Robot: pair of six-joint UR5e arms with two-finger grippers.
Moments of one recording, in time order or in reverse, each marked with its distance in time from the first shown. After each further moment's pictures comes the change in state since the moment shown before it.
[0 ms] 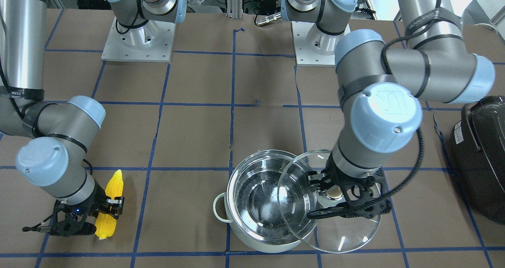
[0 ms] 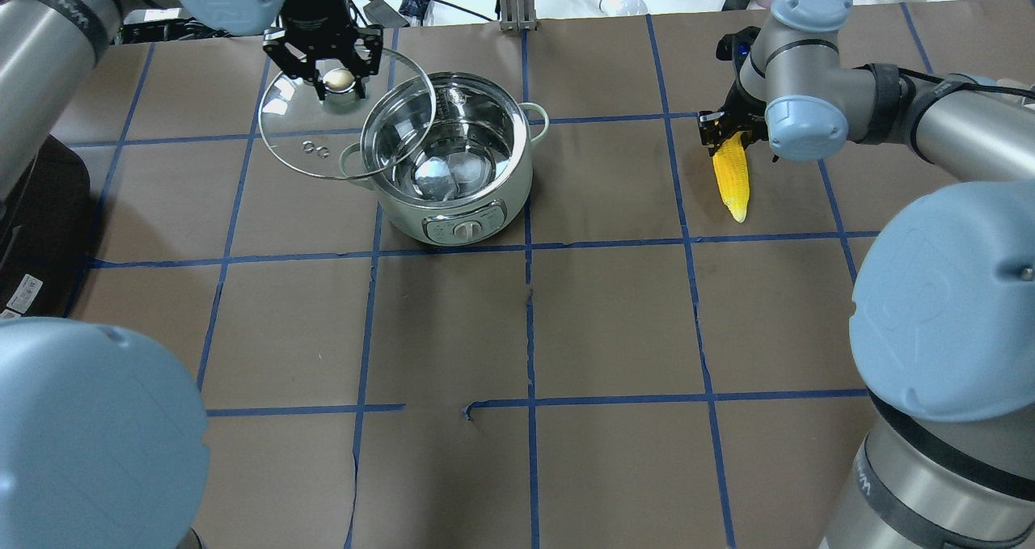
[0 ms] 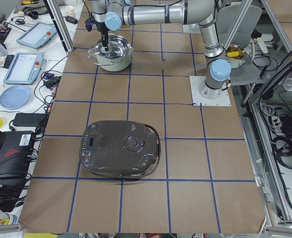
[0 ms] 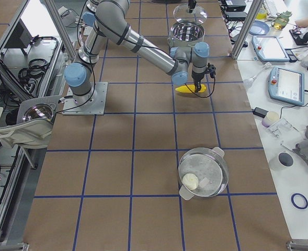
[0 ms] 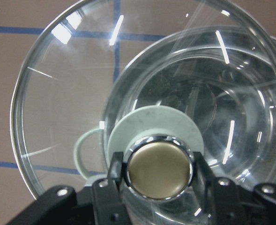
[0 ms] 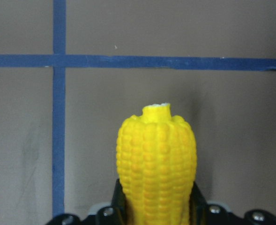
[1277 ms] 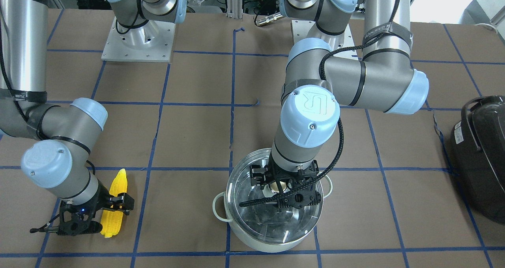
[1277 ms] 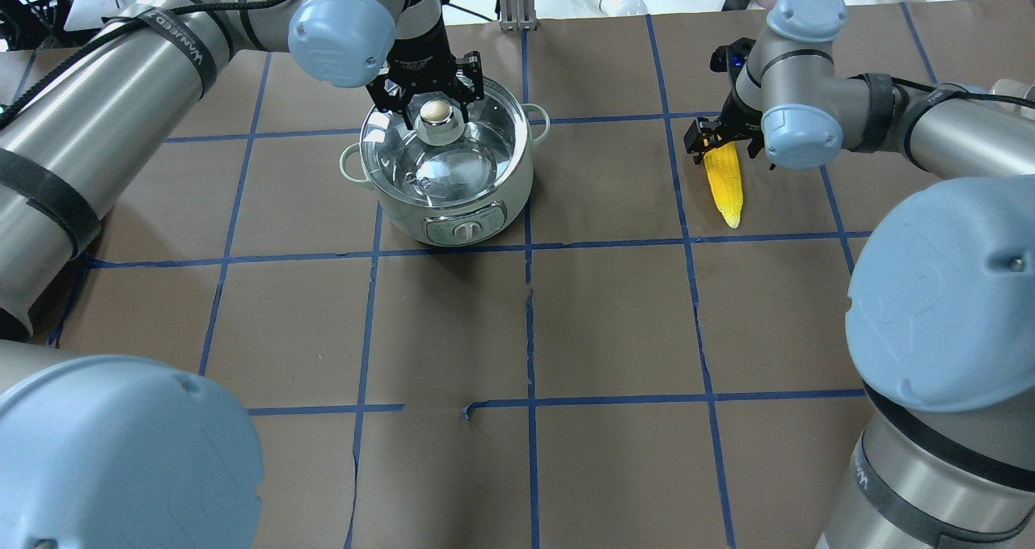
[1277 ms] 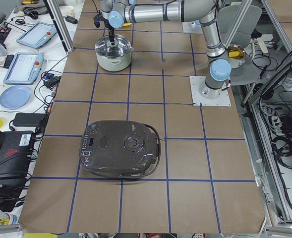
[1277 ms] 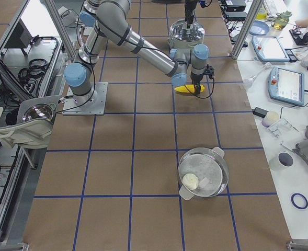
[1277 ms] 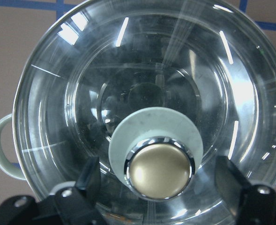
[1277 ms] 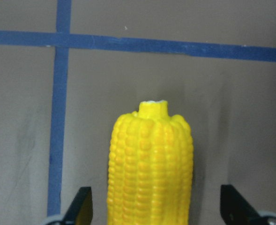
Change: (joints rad) left arm -0.183 -0.030 -0.065 0.121 -0.100 -0.214; right arm -0.001 0.028 0.019 -0.011 0.008 -0.047
